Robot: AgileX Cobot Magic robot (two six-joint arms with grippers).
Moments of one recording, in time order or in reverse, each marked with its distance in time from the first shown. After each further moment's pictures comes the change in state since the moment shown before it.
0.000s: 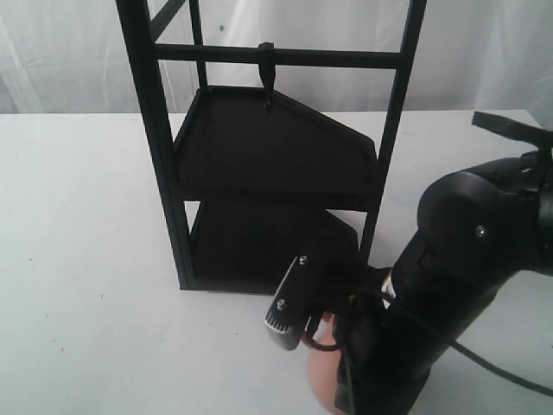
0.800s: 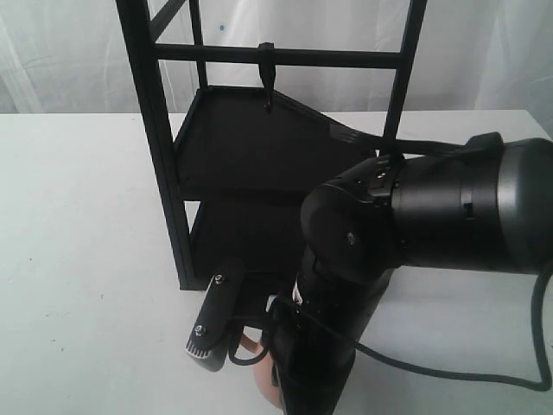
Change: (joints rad) left arm 0.000 0.000 0.000 0.000 0.000 0.000; right arm 0.142 0.193 -0.188 -0.093 0.019 0.000
